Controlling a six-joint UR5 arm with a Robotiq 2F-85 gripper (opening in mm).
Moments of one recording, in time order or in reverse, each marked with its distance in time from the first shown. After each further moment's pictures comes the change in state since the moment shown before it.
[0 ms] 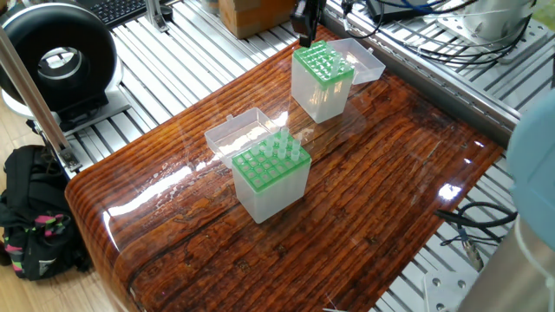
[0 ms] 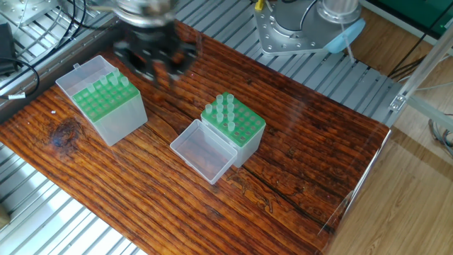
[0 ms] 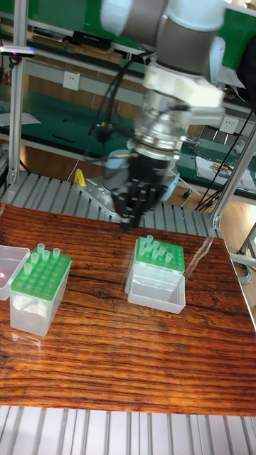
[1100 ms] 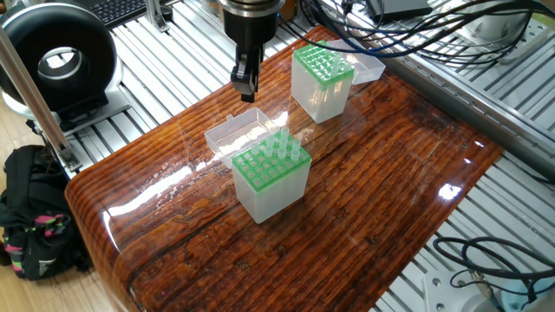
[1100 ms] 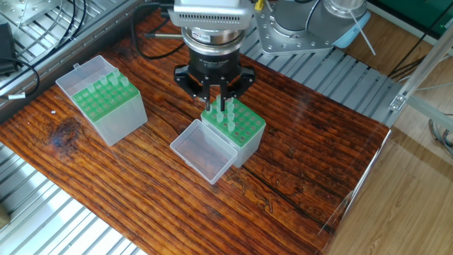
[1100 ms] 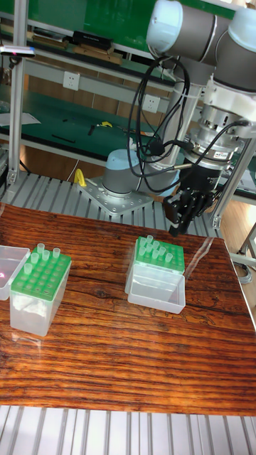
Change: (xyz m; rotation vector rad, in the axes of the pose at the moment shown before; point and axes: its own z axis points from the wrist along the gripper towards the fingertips) arm -0.028 0.073 0.004 0.006 0.025 0.034
